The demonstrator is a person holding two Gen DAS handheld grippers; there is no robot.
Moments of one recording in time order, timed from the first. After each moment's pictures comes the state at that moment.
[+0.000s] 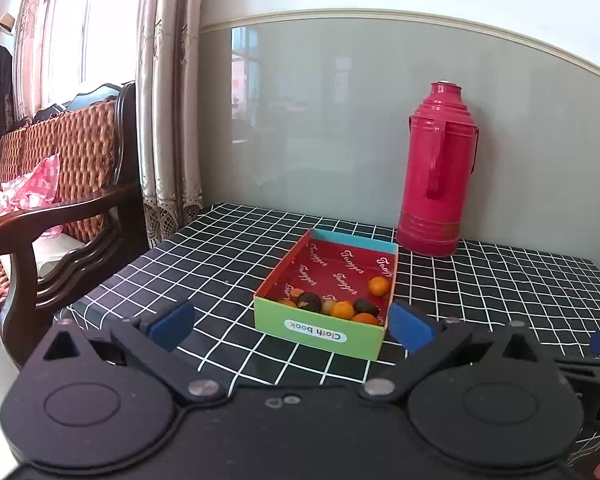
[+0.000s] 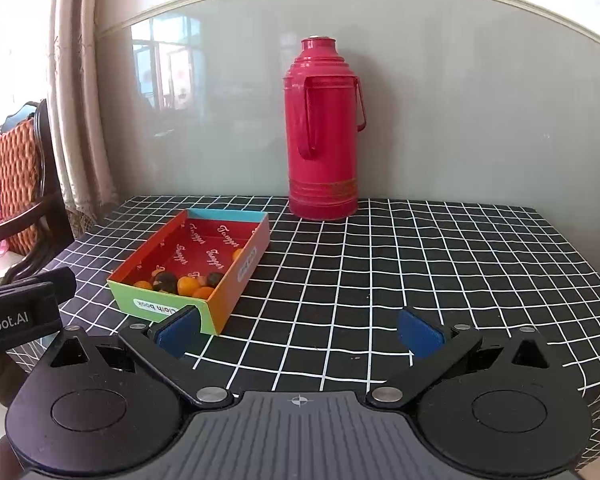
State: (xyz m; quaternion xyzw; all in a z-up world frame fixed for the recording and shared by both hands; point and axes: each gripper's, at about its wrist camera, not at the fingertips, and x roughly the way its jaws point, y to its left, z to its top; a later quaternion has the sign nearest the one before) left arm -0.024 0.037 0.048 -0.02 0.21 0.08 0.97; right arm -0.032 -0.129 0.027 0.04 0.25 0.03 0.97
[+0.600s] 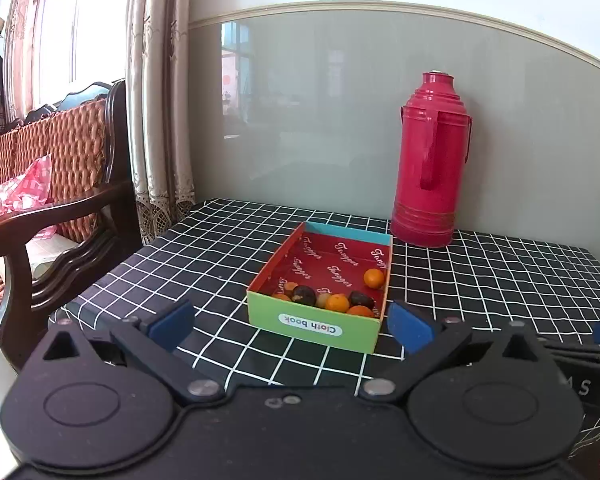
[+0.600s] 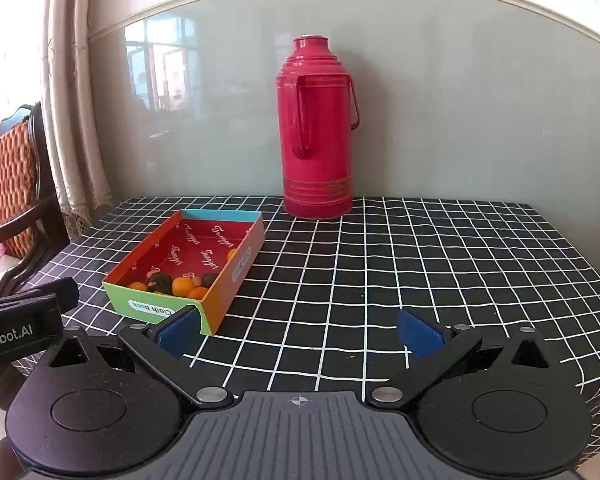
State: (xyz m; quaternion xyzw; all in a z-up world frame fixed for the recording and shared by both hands) left arm -0.021 0.035 0.045 -0.01 0.22 0.07 0.97; right arm -0.031 -0.132 0.027 0.05 0.25 0.02 0.97
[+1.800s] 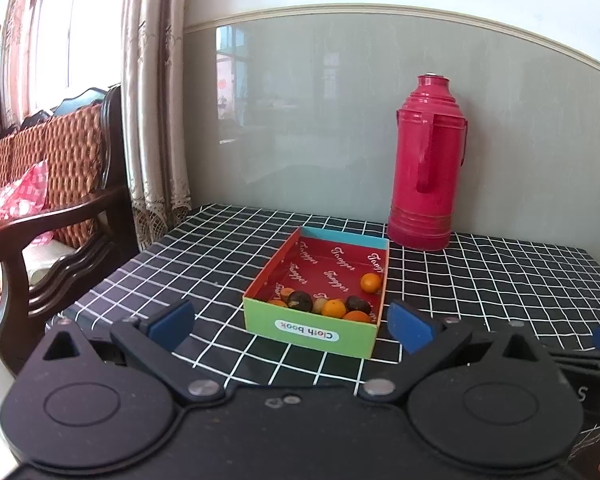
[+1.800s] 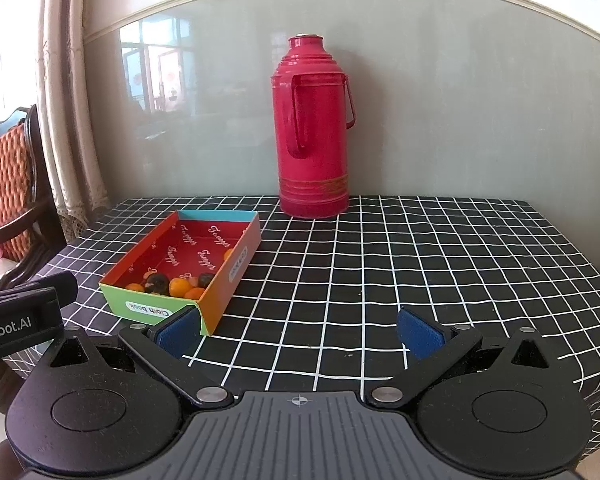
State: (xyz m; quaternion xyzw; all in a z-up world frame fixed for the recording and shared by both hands) left arm -0.020 0.034 0.045 0.00 0.21 0.06 0.97; right arm -0.031 -0.132 0.026 0.05 0.25 0.01 0.97
